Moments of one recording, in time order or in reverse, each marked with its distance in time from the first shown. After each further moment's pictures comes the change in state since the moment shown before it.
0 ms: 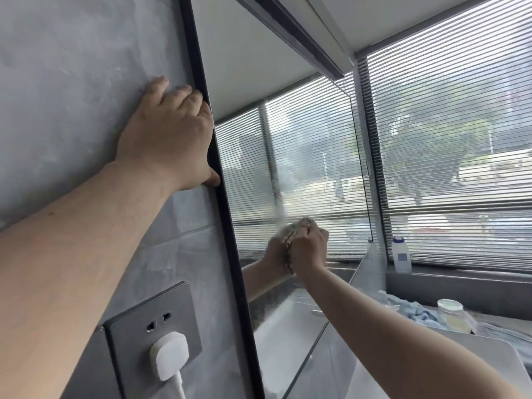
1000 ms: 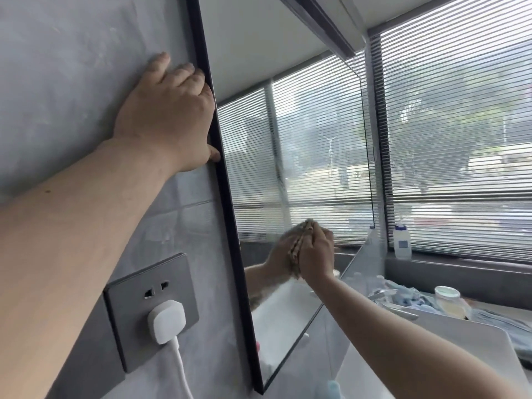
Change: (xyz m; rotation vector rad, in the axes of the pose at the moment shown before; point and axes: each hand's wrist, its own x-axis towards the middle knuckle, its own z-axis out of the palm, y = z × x) left_hand -0.009 0.006 0.003 -0.024 -0.006 0.021; right_hand -0.019 0.051 -0.021 -0.040 -0.087 -0.117
